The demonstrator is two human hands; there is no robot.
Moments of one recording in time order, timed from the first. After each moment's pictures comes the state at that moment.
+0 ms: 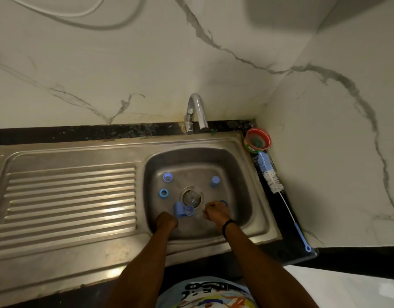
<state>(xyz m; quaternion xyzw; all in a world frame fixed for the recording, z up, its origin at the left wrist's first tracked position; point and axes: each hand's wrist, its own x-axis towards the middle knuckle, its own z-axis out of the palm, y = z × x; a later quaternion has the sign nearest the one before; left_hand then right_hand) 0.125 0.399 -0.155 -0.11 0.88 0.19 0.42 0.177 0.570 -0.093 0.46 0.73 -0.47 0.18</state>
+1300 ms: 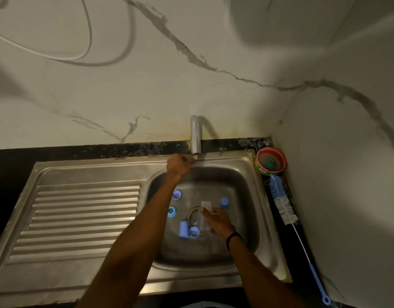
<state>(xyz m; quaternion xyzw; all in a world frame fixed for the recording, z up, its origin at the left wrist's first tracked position) -0.045 0.490 0.010 -0.05 0.91 0.39 0.16 0.134 0.608 -0.096 0.36 0.71 -0.58 0.19</state>
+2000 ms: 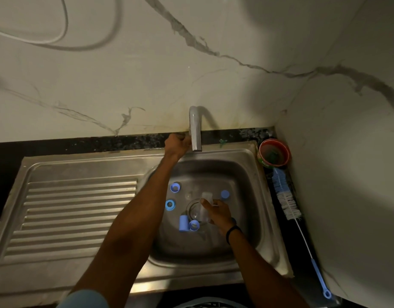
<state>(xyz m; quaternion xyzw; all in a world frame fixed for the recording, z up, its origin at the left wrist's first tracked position) -0.101 0.500 0.006 -0.03 0.89 0.44 0.14 0.116 0.605 -0.109 0.38 0.71 -0.56 0.19</state>
